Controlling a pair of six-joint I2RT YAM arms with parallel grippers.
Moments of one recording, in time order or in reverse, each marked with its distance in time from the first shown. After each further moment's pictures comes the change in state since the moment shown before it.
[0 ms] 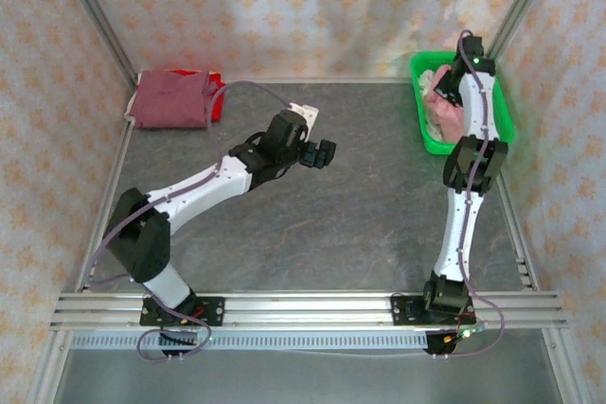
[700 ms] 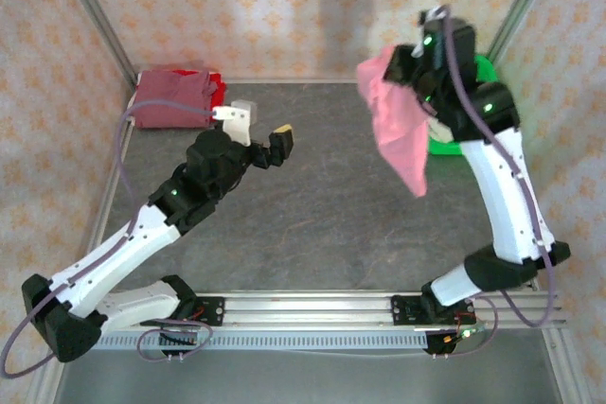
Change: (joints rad) left arm 0.029 -0.574 -0.271 0.088 -0.160 -0.003; right arm 0.668 -1.003 -0.532 0.156 0.160 -0.051
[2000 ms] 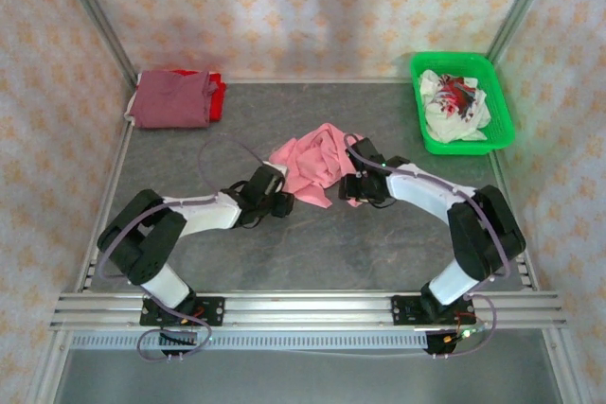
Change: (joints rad) left arm 0.020 0.576 -0.284 0.136 0.185 -0.117; right arm 0.039 0.128 -1.070 0.404 -0.206 0.141
